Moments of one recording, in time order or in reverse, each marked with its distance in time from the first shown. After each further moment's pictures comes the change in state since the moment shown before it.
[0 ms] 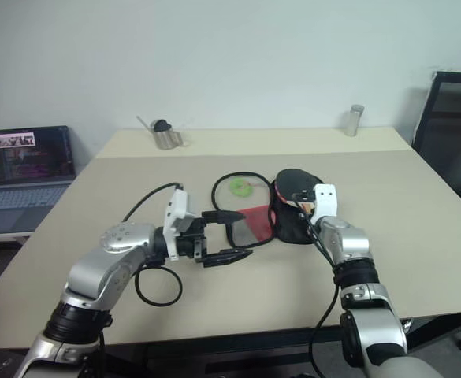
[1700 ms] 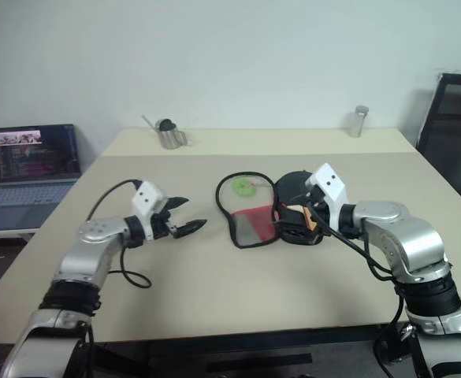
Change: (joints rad) left arm -0.180 0.012 0.087 0.719 0.336 -0.294 0.204; right arm 0.171 -0.445 0.189 -0.813 0.284 0.262 0.698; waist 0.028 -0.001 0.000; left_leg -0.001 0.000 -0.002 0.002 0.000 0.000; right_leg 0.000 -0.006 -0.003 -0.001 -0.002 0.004
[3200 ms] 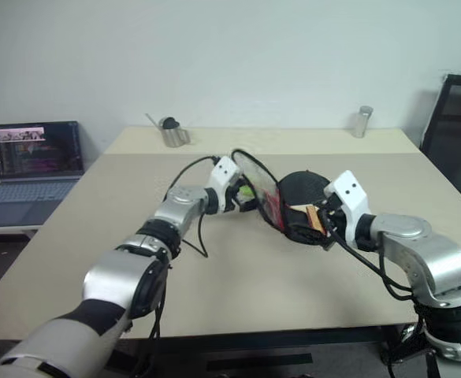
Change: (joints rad) left arm -0.572 -0.349 -0.018 0.740 0.198 -0.213 0.064; right arm 0.149 -0.061 -0.120 -0.177 0.054 0.097 -0.162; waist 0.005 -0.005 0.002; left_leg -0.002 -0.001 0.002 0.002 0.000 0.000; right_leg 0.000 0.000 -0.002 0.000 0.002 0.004
